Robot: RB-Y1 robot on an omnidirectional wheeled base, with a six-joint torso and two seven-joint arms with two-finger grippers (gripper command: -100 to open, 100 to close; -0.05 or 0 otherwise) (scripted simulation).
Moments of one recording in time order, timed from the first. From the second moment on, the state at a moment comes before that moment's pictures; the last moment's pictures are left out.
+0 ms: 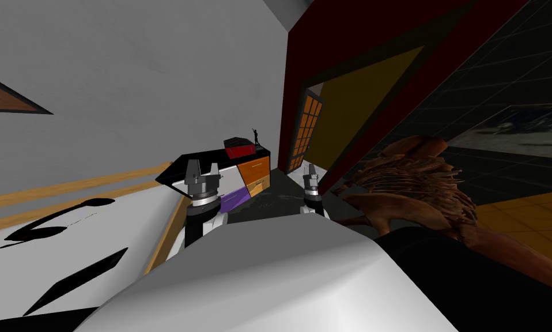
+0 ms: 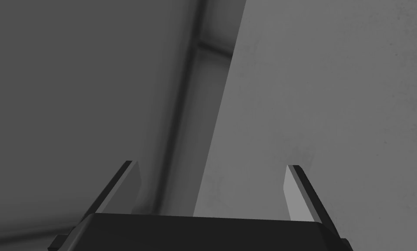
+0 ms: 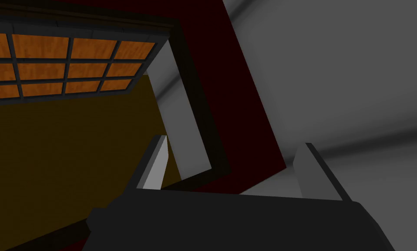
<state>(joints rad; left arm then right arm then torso) 0.50 0.00 0.04 -2.30 -0.11 -0.62 0.10 0.54 0.05 0.07 -2.21 0.11 -0.59 0.14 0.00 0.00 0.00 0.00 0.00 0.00</state>
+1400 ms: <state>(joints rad) 0.49 0.08 0.06 -2.27 -0.11 -0.61 0.09 0.54 0.05 0.07 -2.21 0.11 -0.59 0.14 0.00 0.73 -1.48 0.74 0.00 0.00</state>
